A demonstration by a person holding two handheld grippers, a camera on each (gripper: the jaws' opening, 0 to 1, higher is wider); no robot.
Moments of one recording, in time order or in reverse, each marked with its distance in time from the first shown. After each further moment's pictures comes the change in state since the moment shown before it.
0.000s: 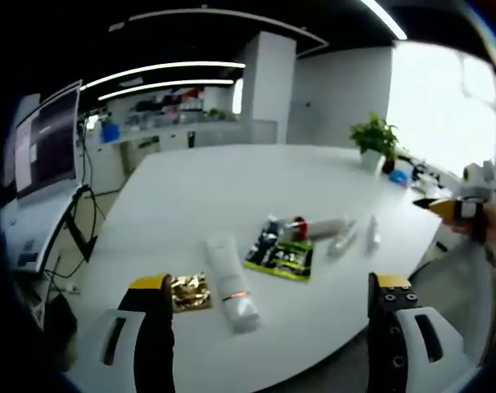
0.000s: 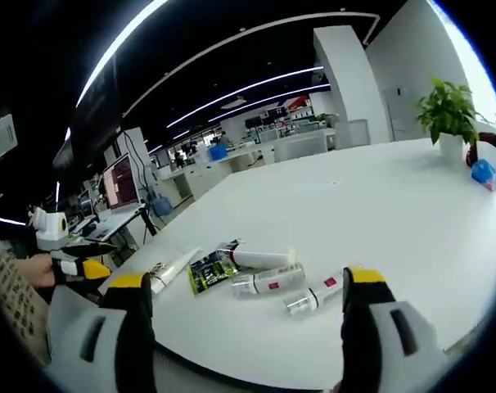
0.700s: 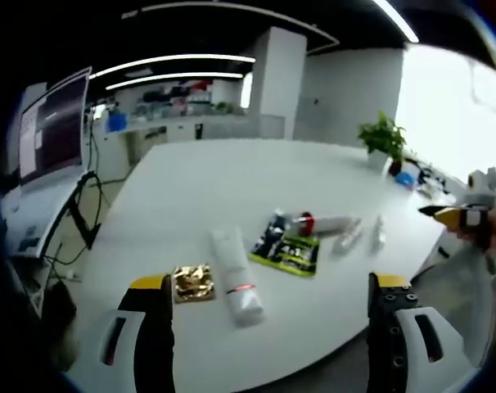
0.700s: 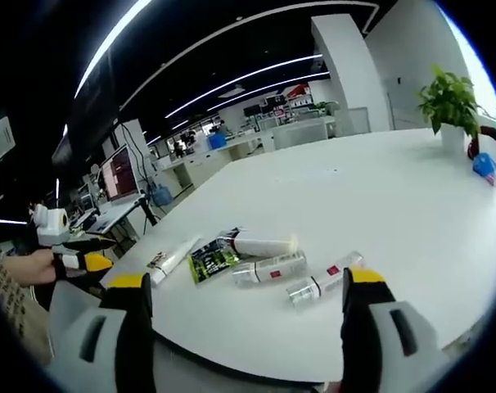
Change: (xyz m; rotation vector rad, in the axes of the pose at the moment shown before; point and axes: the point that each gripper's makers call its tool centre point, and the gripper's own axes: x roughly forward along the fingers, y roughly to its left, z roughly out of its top) left arm 0.000 0.008 -0.006 -0.051 0.025 0.033; right arm 0.002 0.006 -0.010 -0.035 0.062 0.020
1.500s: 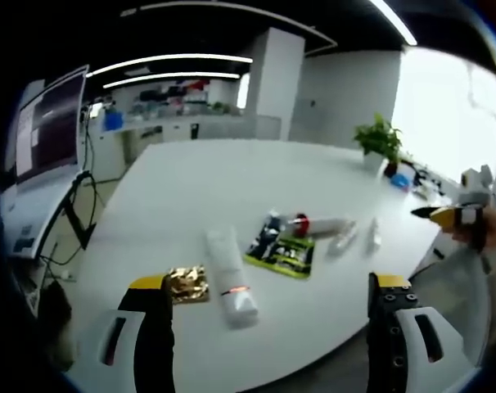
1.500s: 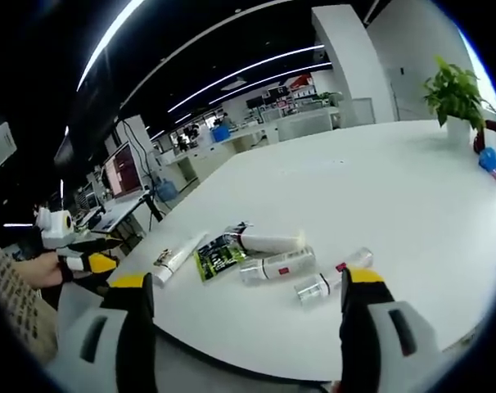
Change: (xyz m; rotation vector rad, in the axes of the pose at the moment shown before) left arm 0.003 -0.004 0.001 -0.005 0.002 -0.031; right arm 0.006 0.007 0.001 0.028 0.043 0.038
